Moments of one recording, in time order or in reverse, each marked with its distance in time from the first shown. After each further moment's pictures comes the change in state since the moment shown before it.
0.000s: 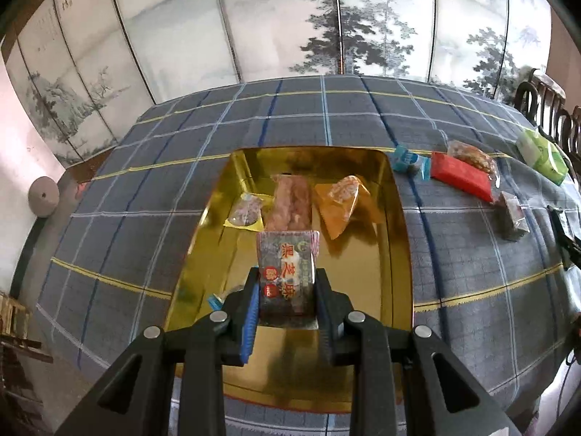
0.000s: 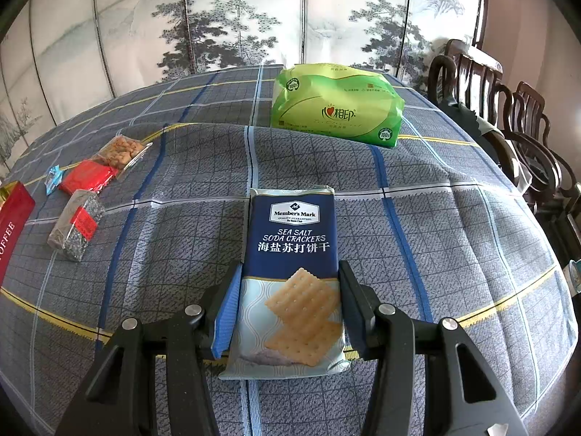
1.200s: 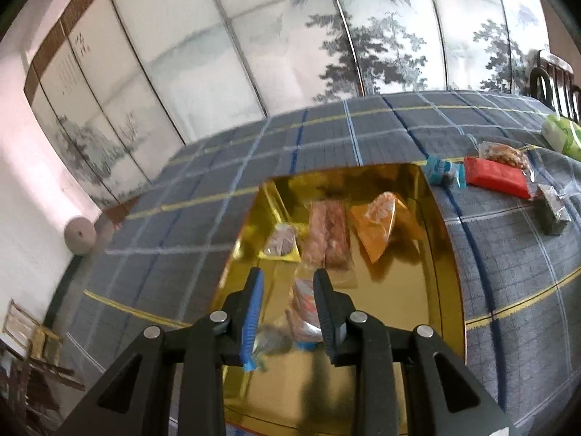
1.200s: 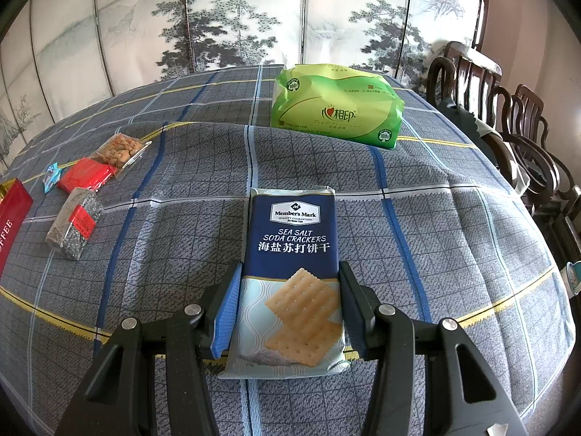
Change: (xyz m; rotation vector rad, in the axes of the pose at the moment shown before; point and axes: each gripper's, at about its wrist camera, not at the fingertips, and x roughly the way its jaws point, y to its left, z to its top) left arm 0.007 -0.006 -0.009 0.095 -0.173 0.193; right arm 0.000 0.001 0.000 0.000 0.001 -0.001
